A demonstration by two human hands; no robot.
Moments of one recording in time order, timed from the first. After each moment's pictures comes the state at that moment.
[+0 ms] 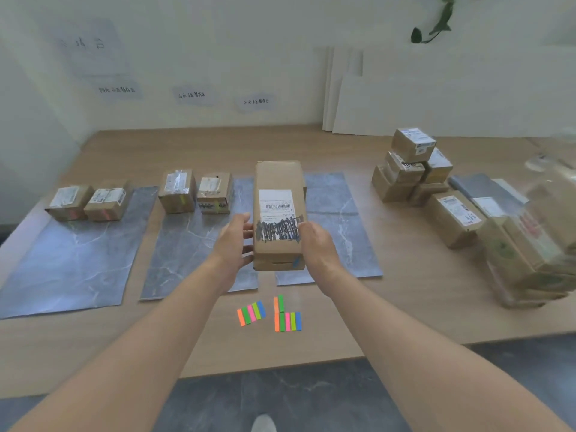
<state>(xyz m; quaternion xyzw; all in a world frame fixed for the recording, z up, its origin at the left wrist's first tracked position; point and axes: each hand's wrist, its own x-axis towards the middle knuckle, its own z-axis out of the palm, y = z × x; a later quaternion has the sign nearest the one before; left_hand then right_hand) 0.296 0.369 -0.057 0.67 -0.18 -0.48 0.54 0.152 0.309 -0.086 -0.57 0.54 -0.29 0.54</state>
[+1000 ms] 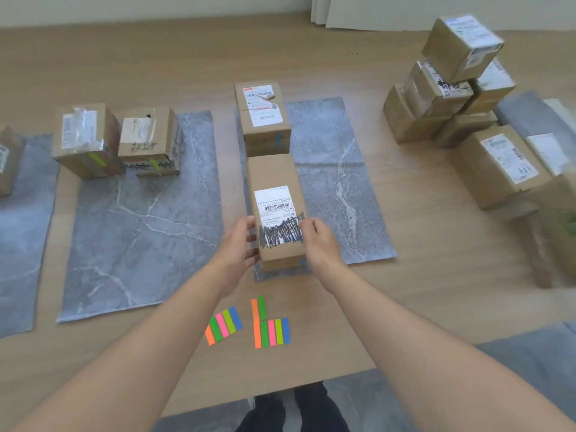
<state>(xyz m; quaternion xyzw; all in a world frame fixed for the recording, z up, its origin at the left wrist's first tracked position) 0.302 0.219 -0.227 0.66 -0.10 -0.60 0.44 0.158 0.166 -0.278 -0.49 0.64 -0.19 0.56</state>
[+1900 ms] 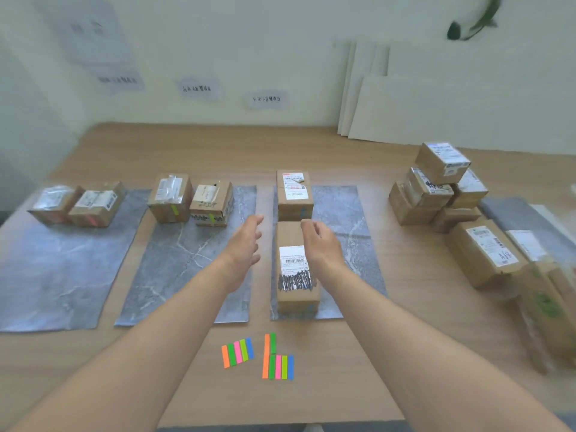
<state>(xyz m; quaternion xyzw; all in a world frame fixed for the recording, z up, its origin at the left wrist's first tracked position) 0.313 0.244 -0.092 0.67 -0.17 -0.50 0.52 0.179 0.179 -0.110 -0.58 0.56 -0.27 0.53</state>
